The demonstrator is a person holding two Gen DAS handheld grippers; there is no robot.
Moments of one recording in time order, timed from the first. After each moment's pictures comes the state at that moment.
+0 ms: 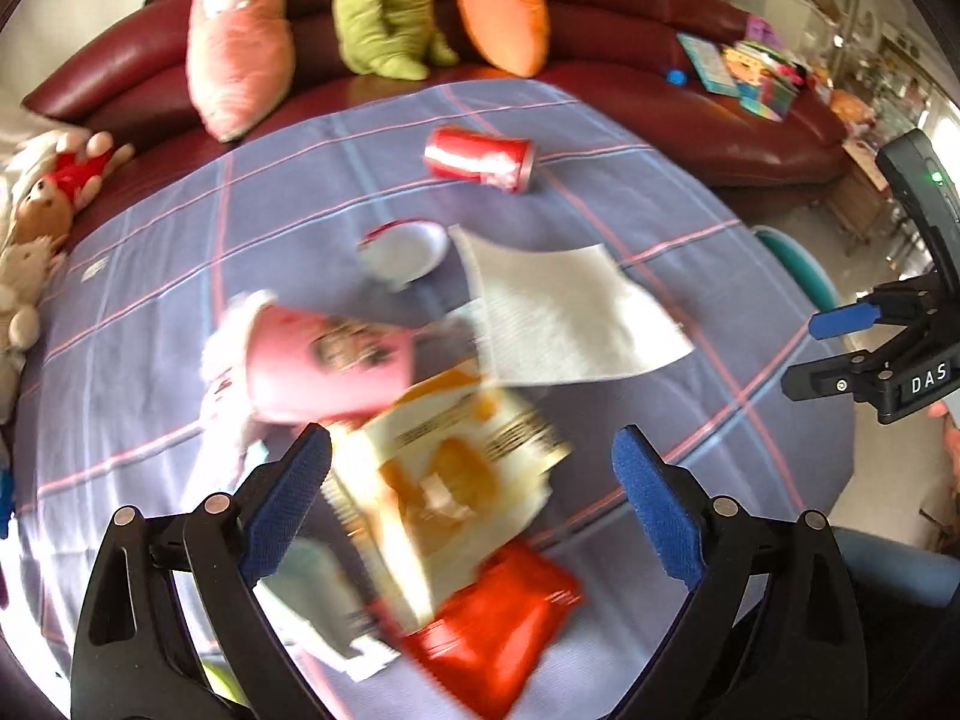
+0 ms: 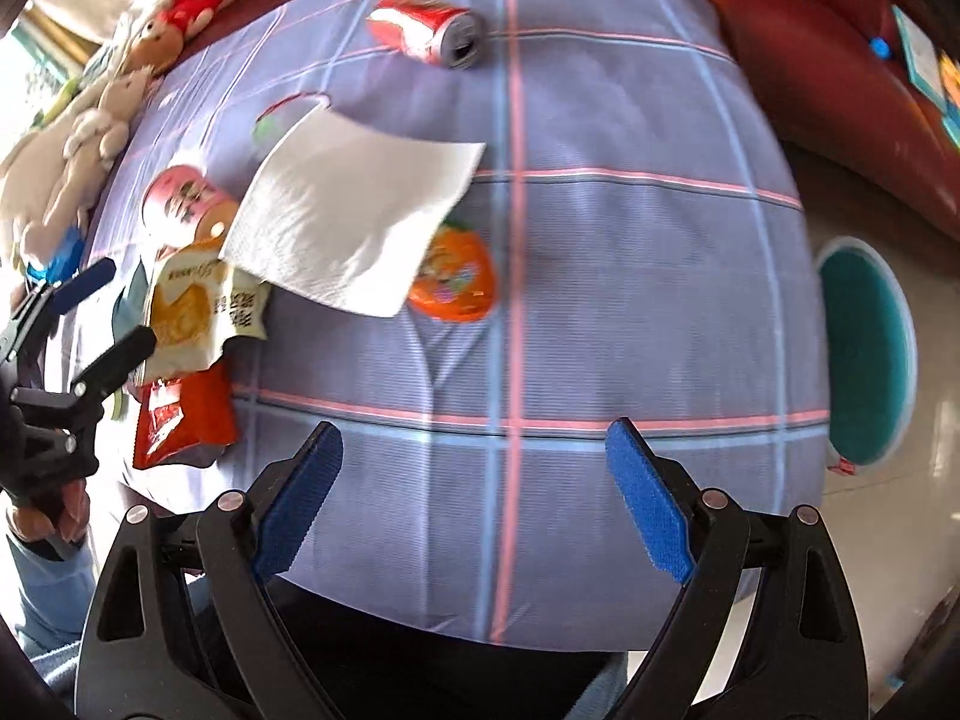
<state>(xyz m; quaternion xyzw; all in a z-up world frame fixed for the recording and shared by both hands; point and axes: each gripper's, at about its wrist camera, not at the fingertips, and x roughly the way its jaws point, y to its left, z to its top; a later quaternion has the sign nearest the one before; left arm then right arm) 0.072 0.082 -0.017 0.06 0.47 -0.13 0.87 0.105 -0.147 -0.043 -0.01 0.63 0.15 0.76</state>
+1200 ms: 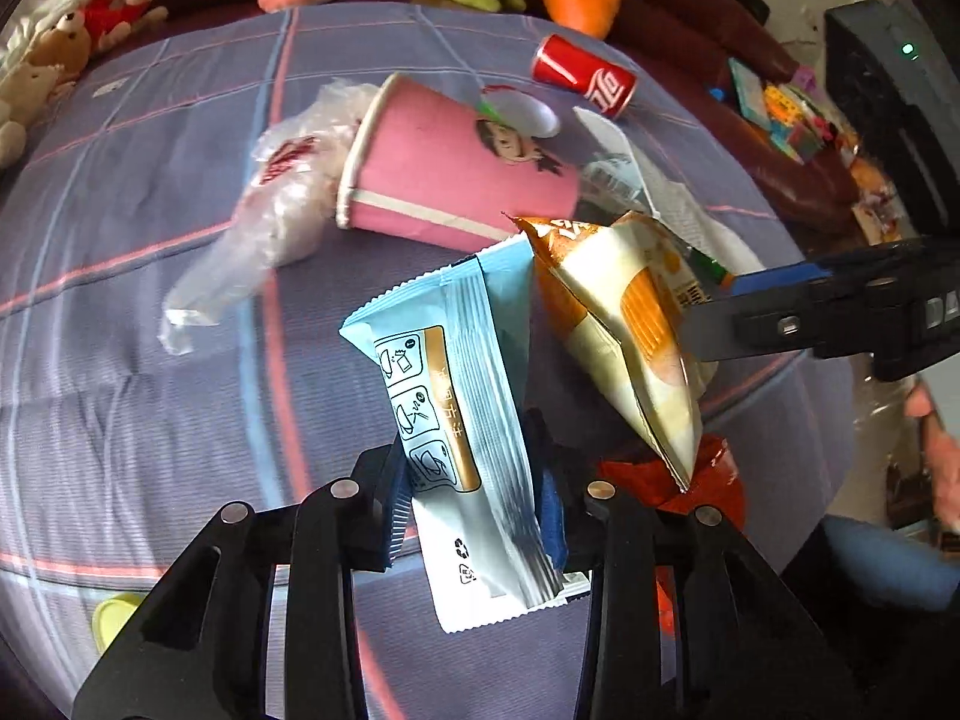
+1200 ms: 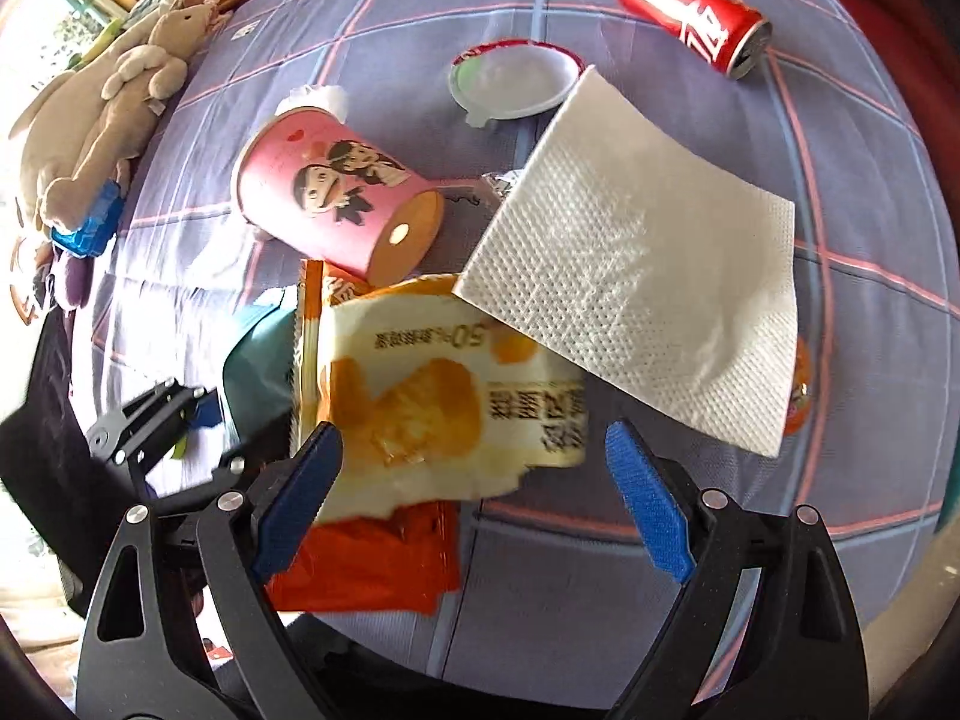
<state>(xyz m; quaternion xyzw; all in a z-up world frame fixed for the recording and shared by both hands) 0.047 0.165 -0.088 -0.06 0.52 -0.13 0.84 0.132 0.012 -0.075 -0.02 0.65 0.21 0.73</state>
